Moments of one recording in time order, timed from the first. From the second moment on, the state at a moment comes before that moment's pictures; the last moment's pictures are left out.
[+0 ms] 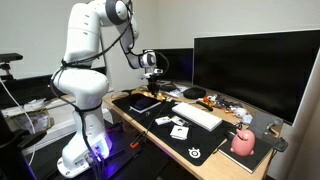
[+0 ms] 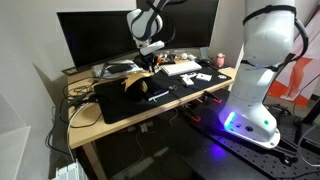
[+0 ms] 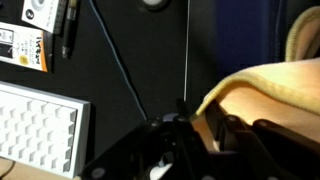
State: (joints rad) arm 0.16 0.31 -0.01 -2.14 -0.23 2.28 0.45
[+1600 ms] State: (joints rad) arm 0.19 0.05 0.17 -2.27 0.00 2.27 0.14
